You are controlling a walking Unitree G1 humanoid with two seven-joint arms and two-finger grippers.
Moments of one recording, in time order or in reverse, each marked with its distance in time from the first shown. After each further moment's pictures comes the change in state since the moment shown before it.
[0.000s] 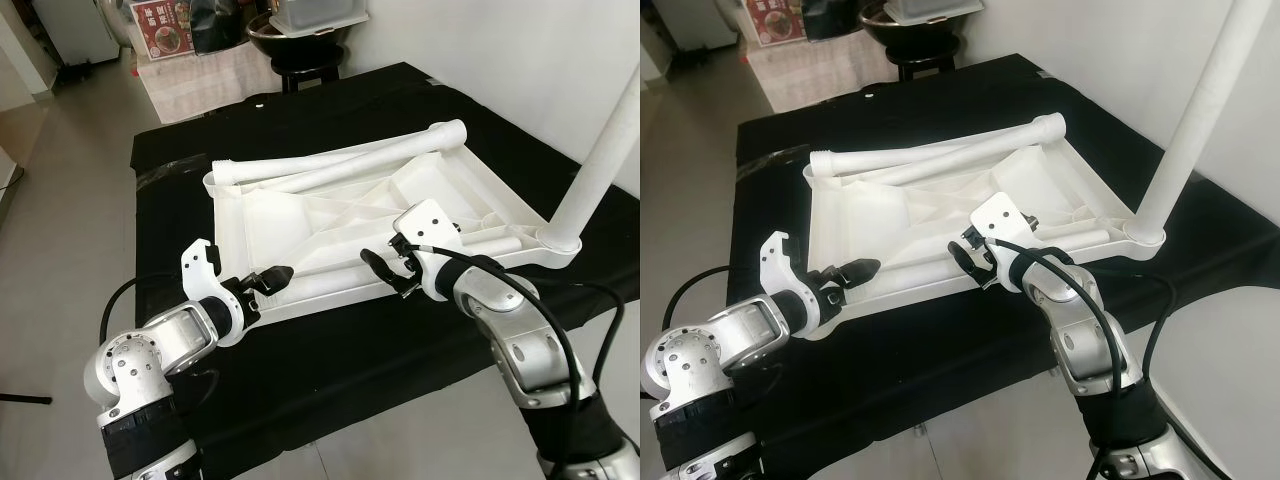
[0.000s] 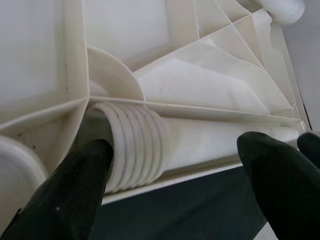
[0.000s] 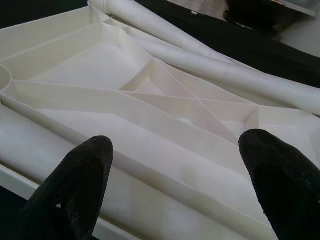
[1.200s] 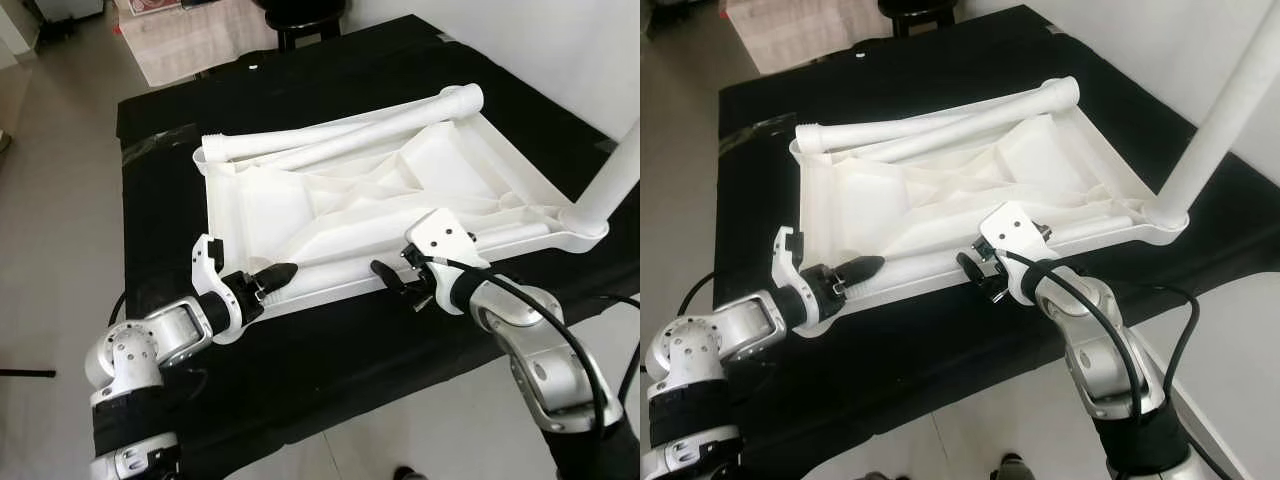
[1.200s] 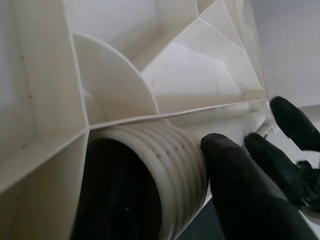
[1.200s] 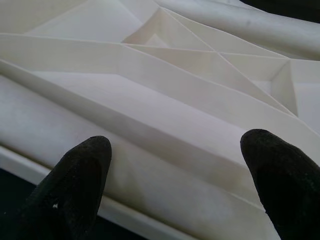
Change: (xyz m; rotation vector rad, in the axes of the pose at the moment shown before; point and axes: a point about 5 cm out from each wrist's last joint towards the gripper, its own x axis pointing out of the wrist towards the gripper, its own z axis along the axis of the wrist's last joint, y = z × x) left arm 0.009 0.003 -0.009 -0.037 0.114 -0.335; right arm -0.019 0.001 -0.002 -0.010 0.036 -0.008
